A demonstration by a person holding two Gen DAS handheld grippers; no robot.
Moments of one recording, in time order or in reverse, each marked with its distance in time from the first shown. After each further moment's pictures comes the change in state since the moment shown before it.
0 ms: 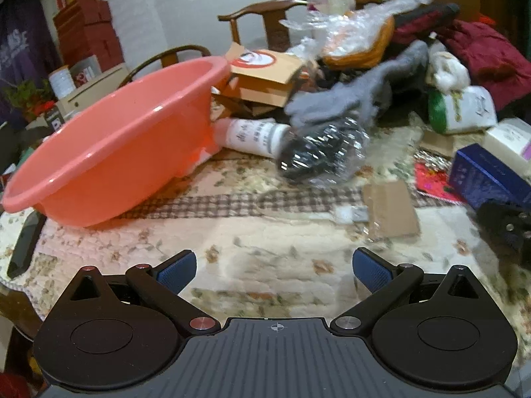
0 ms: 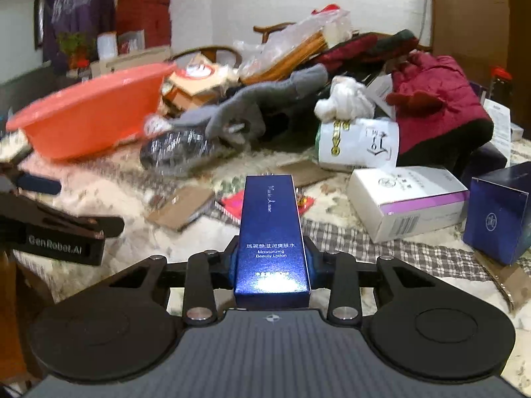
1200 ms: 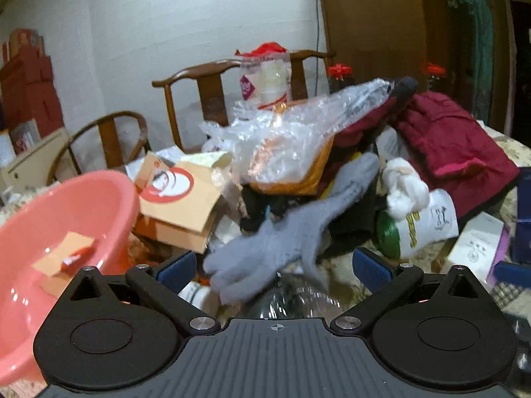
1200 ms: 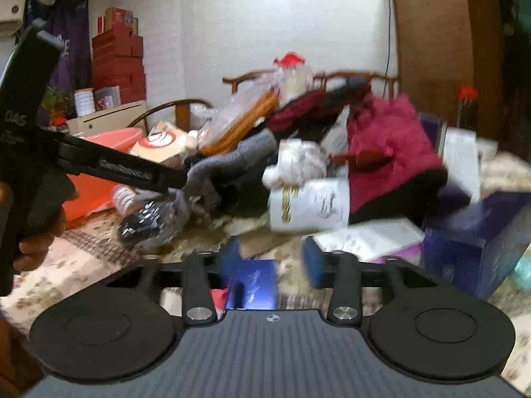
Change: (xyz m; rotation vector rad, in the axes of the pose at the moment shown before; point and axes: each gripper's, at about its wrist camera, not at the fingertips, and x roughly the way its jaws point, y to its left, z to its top) left arm 0.032 -0.035 0.100 0.101 -0.192 -0.227; right arm -0.010 -0.036 0.020 0.090 -0.160 -0.036
